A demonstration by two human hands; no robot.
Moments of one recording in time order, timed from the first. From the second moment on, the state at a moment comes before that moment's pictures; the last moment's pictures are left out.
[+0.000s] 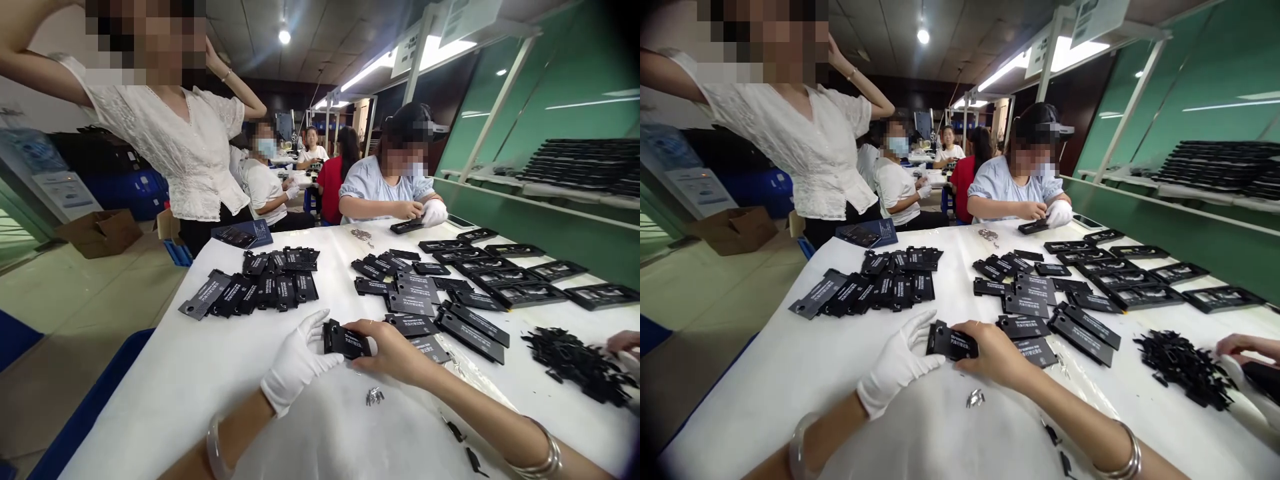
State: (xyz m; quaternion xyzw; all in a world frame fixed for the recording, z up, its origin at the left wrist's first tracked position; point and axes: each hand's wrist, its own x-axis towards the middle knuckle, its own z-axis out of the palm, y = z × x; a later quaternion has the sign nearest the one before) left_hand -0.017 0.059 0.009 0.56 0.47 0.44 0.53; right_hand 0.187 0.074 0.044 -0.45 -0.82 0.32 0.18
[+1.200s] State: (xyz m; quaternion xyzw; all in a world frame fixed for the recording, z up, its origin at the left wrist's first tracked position) left_hand -0.024 0.074 -0.008 0.57 0.55 0.38 0.48; right_hand 0.396 0.031 0.047 -0.67 -0.73 0.09 0.09
